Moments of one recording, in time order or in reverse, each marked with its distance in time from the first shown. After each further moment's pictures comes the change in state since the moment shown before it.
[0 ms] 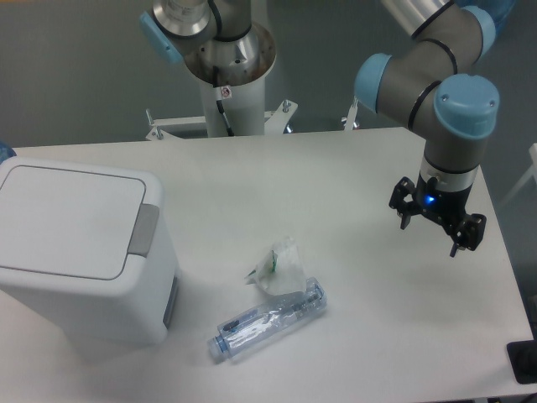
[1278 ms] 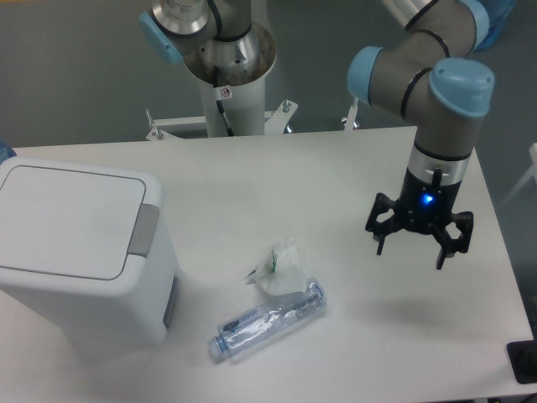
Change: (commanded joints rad) arm -0.054 0.055 0.000 0.086 -0.376 -0.673
